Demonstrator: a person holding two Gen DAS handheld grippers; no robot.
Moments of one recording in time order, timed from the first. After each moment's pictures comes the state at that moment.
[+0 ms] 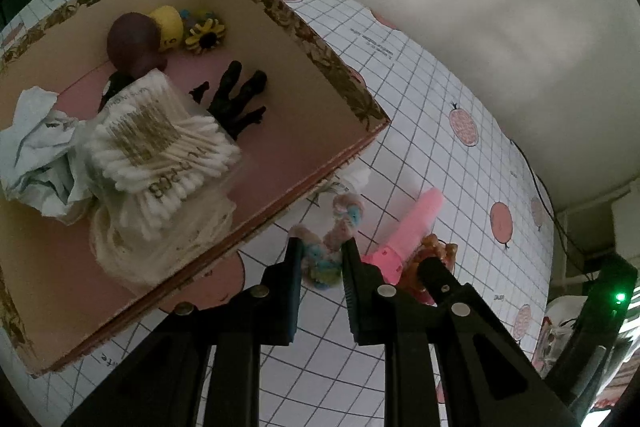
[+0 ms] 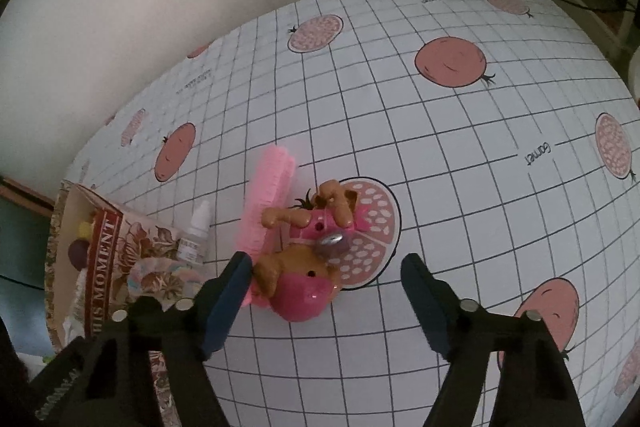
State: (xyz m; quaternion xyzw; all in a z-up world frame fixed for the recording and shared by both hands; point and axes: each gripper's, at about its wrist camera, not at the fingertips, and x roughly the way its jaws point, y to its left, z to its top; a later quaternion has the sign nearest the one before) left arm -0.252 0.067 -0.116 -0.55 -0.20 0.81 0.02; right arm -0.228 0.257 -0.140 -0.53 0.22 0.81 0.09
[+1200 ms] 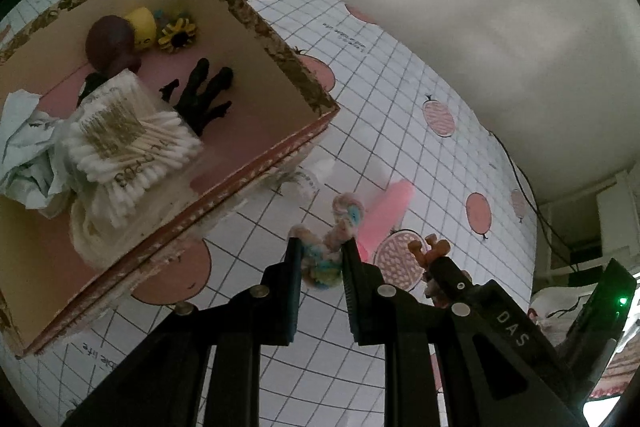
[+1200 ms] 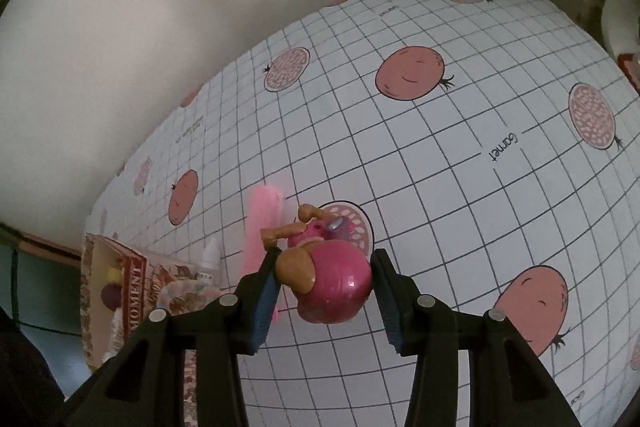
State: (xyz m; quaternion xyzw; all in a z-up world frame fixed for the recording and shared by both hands) left arm -0.250 0.087 -0.106 -0.56 -0.21 0.80 0.05; right arm -0.209 0.291 -0.124 -0.48 0.32 0.81 0.10
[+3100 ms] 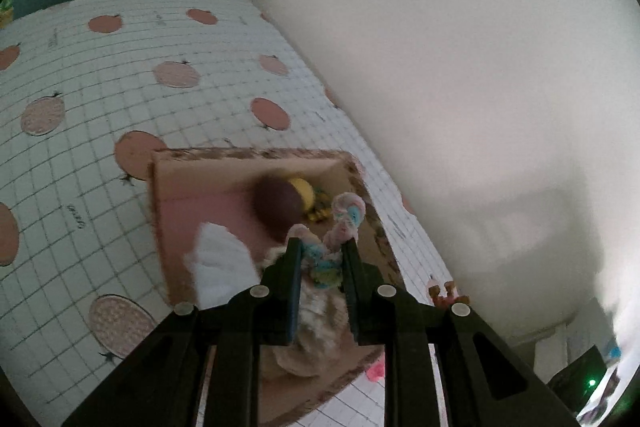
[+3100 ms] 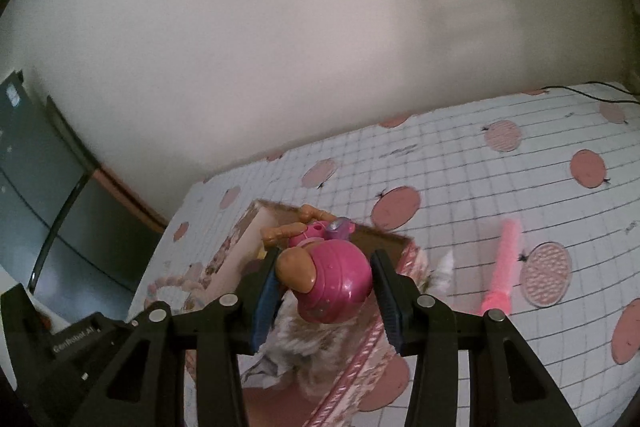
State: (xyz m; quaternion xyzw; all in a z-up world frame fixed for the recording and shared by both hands) left arm -0.213 -0.128 -0.037 -0.37 -0.38 0.85 -0.04; right arm -0.219 0.114 -0.047 -0.37 0.22 0.90 -0.08
